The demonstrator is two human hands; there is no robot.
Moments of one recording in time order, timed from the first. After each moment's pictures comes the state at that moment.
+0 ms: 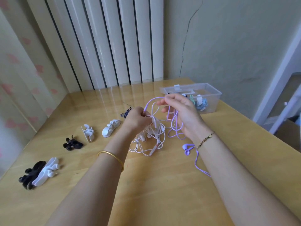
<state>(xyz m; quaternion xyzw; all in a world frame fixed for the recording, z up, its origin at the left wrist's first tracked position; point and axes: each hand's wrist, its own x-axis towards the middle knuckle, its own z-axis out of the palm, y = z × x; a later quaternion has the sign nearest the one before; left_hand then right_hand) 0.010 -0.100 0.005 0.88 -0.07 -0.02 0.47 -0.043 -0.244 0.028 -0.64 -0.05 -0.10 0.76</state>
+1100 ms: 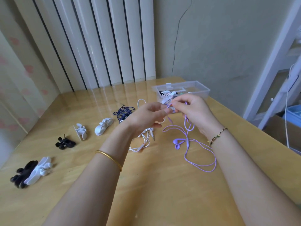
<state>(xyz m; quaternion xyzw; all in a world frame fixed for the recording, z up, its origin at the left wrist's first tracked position) -0.037 -0.133 0.035 0.79 -0.22 -0.16 0.55 -0.071 -0.290 0.033 -0.80 0.00 -0.19 0.57</state>
